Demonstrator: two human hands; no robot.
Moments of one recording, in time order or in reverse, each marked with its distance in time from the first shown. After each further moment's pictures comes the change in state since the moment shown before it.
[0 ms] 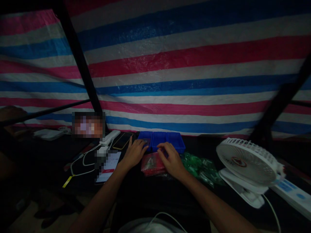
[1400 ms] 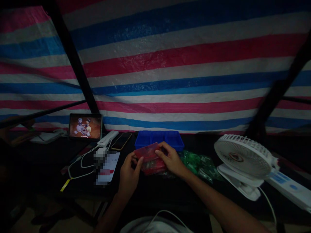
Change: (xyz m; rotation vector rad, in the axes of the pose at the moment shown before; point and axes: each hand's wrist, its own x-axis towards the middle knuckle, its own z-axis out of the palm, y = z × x) left_hand -0.075 0.049 -0.008 -0.526 0.389 -0.370; right_hand 0.001 0.004 0.005 0.390 -0.082 0.192
